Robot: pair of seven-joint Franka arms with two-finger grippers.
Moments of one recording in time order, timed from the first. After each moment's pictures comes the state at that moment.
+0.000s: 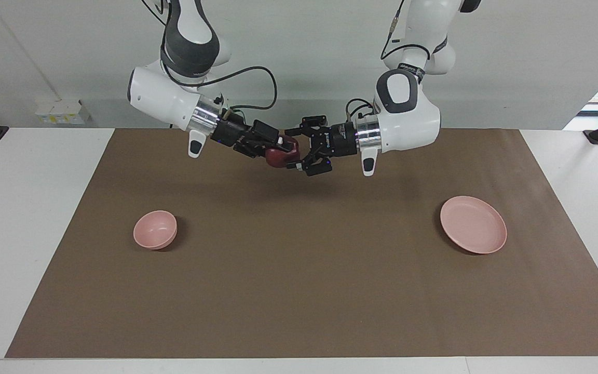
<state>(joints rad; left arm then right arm) -0.29 0.16 -0.23 -1.85 -1.50 2.10 -1.30 0.30 -0.03 -0.09 -2.01 1.10 2.05 0.11</state>
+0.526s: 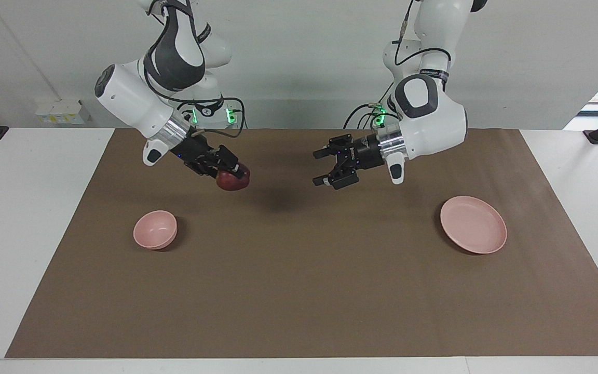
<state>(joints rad) -0.20 0.16 -0.23 -1.85 -1.20 2.10 -1.11 0.18 -0.01 -0.09 -2.01 0.57 2.04 0.11</state>
